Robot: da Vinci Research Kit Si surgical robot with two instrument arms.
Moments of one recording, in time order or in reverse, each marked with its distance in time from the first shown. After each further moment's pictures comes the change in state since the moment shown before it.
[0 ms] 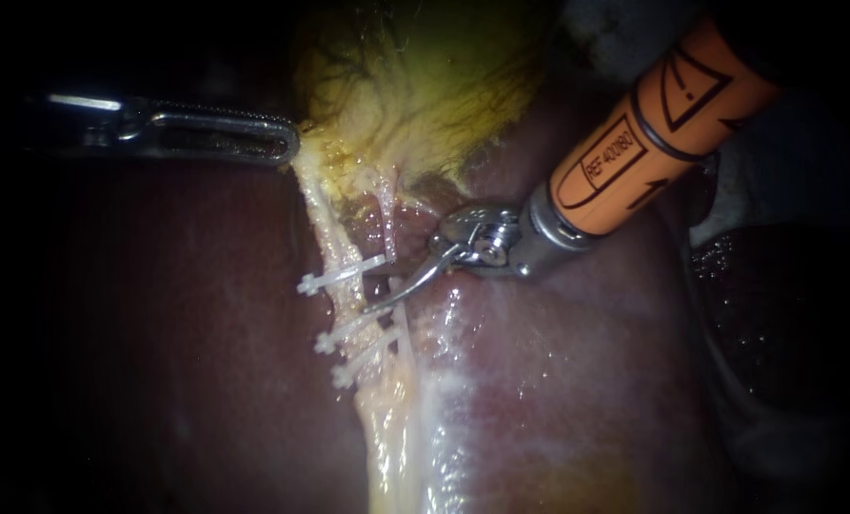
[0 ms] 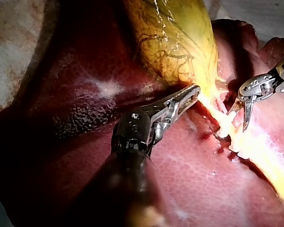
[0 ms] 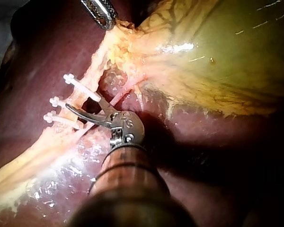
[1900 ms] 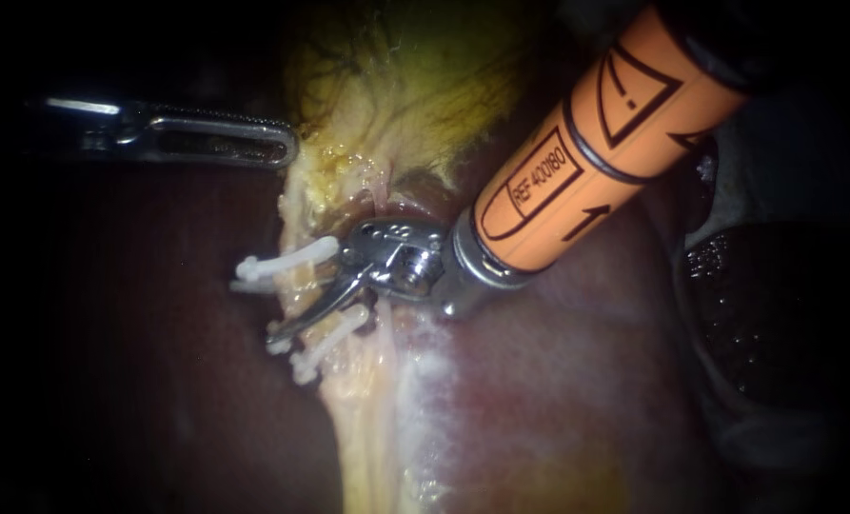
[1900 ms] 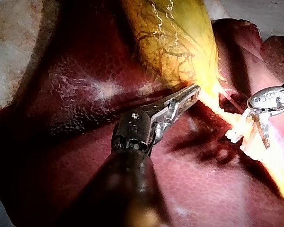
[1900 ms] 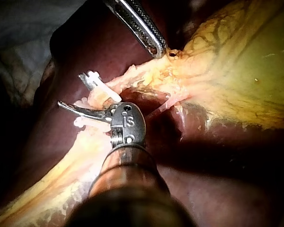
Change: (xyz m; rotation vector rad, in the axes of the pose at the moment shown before) right arm 0.010 -0.008 0.007 0.130 0.246 -0.309; left arm 0.000 0.000 0.000 0.001 0.001 -0.001
